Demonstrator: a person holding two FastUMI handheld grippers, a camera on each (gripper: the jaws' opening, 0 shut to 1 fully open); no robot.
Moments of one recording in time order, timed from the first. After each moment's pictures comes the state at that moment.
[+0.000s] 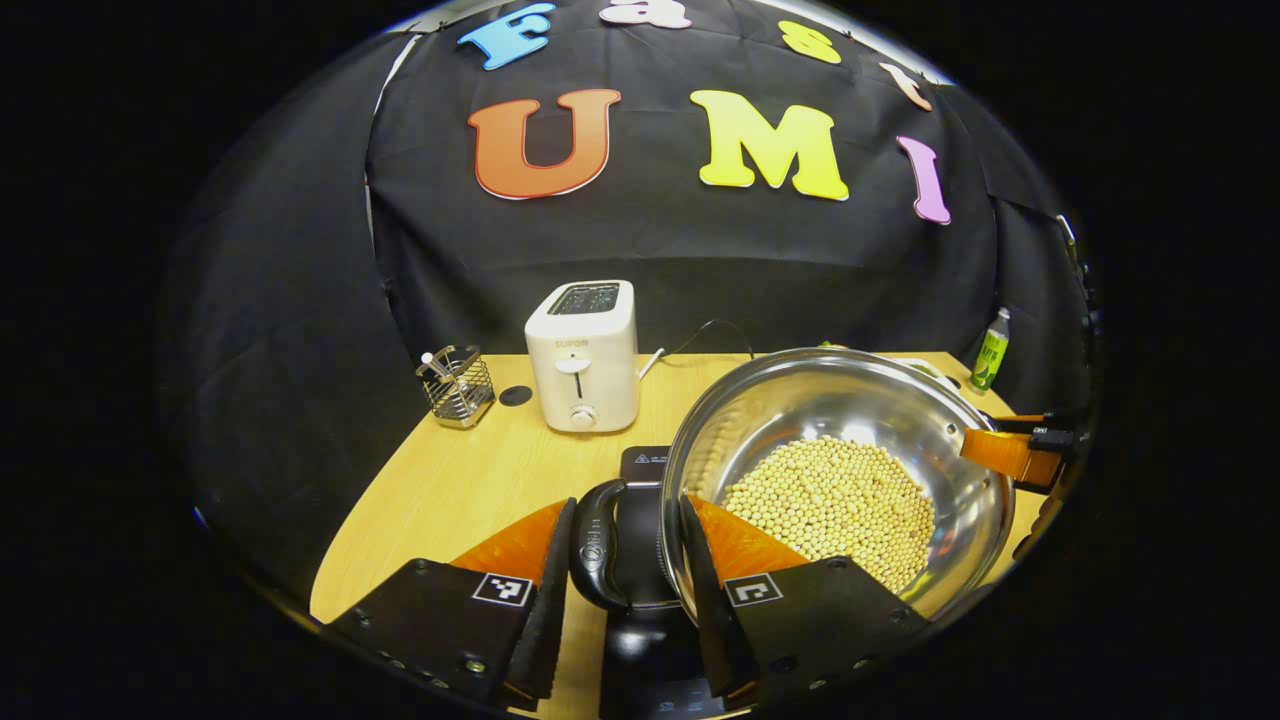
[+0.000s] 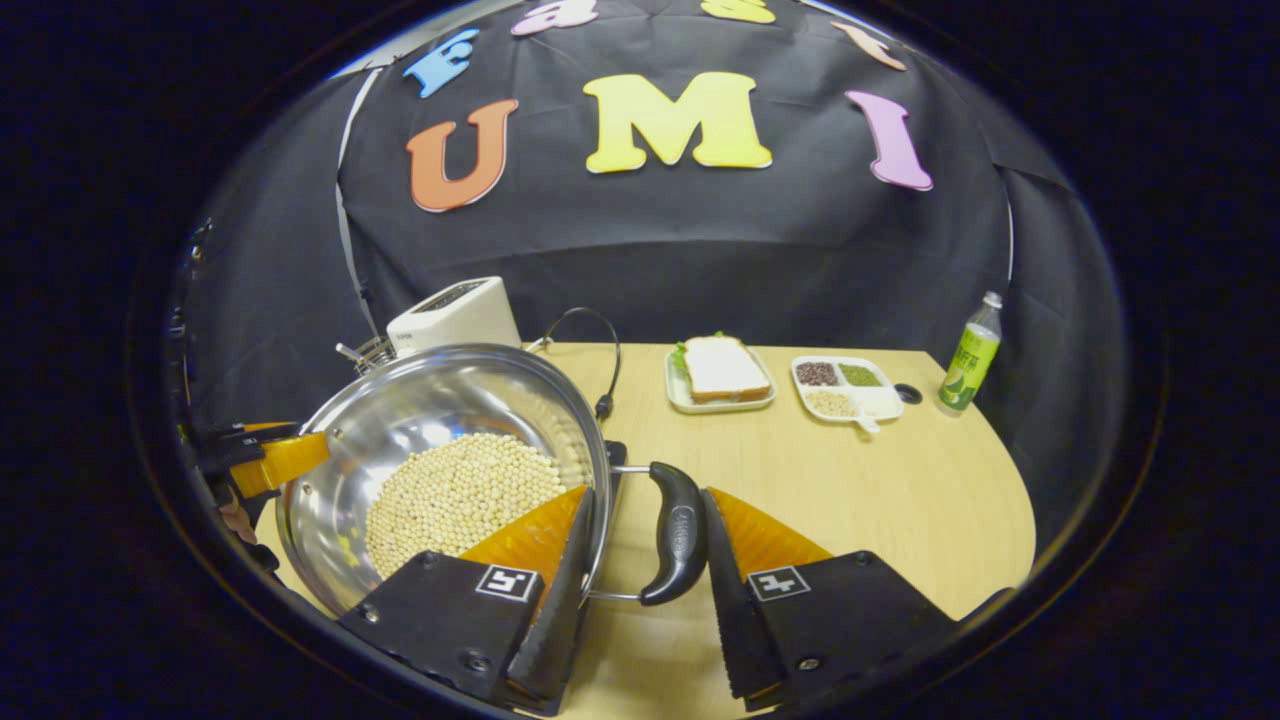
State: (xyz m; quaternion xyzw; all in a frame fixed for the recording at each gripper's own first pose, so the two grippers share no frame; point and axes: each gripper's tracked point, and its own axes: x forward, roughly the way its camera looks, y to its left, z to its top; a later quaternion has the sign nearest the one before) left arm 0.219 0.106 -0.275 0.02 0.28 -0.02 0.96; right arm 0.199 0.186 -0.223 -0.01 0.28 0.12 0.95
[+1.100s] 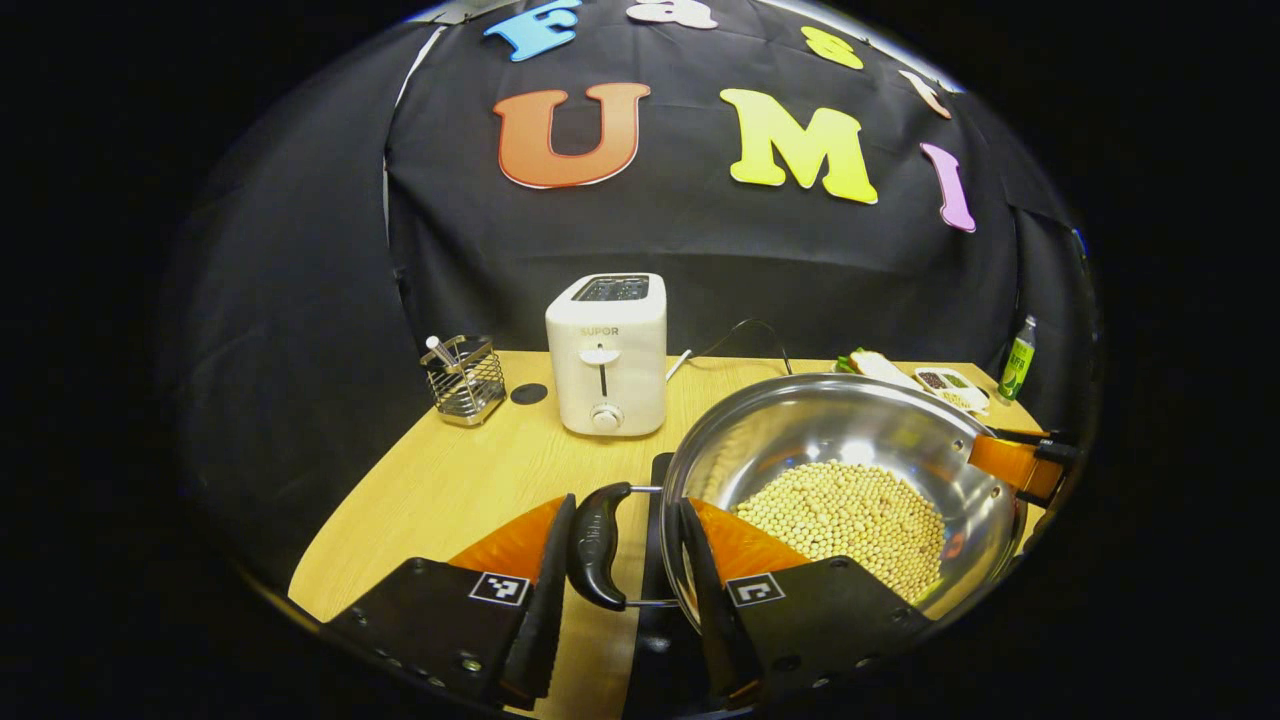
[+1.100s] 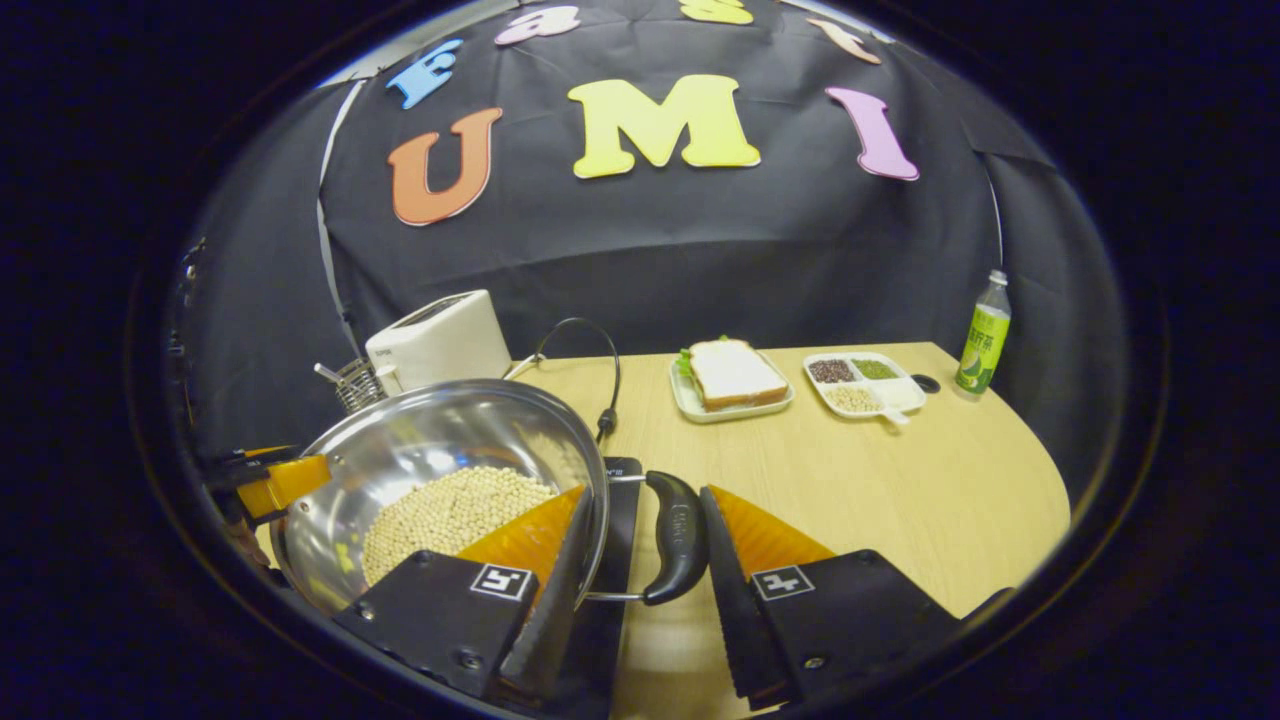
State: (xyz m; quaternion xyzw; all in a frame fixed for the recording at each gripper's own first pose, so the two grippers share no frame) left arm 0.245 0.119 -0.295 0.01 0.26 0.00 0.97; right arm 0.222 0.201 -0.245 0.02 0.24 0.10 0.97
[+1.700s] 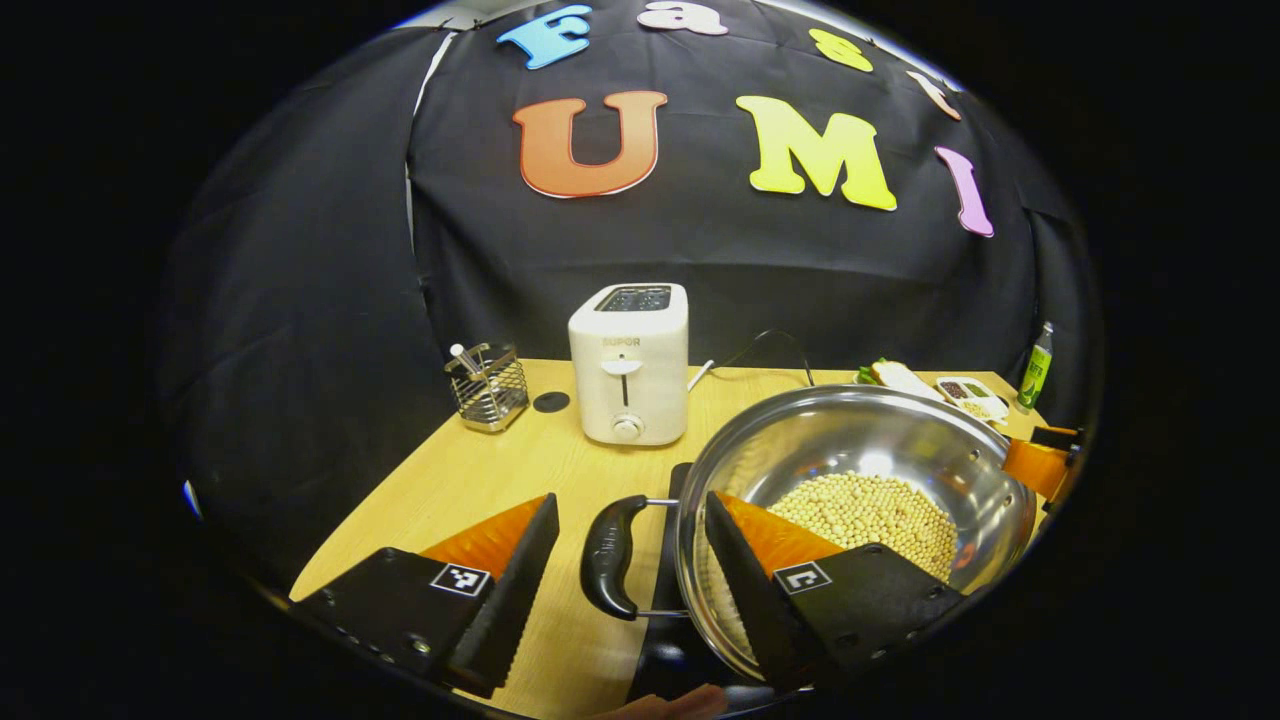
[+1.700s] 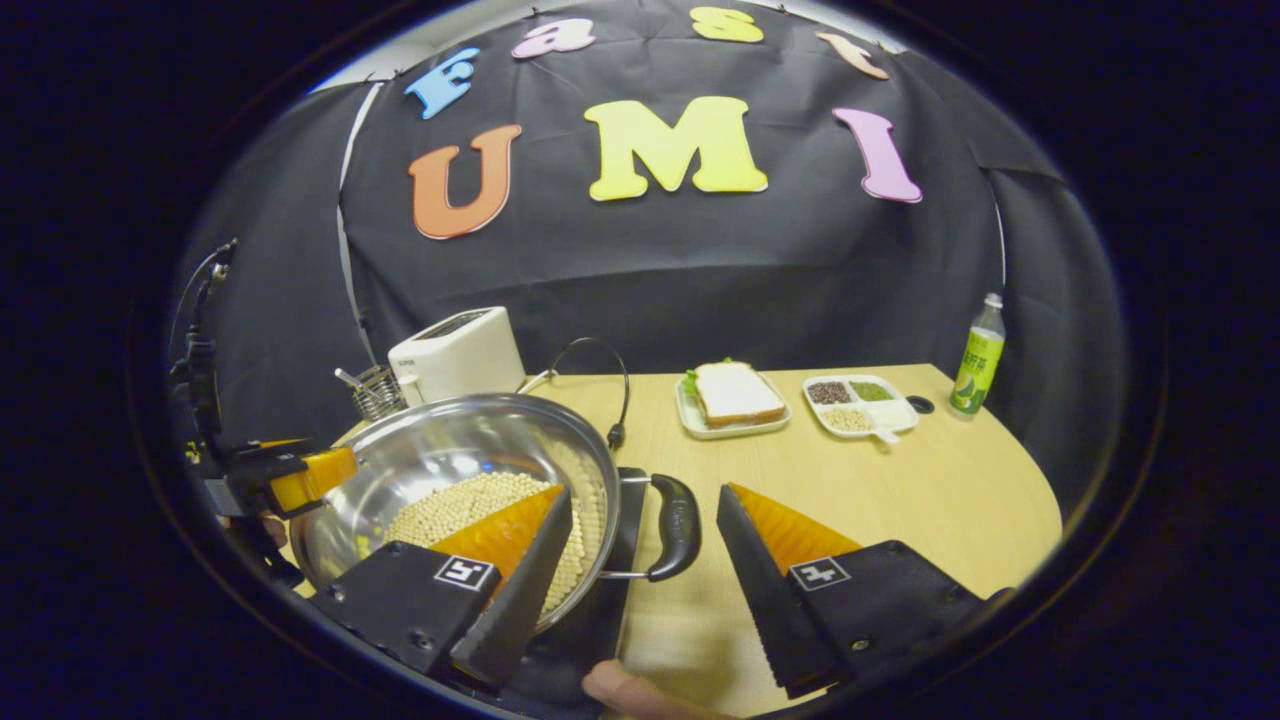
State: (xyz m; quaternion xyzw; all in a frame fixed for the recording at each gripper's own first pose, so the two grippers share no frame) left arm 0.246 0.135 -0.279 0.03 0.23 0.04 0.97; right arm 0.198 0.193 -0.217 0.01 0.20 0.11 0.97
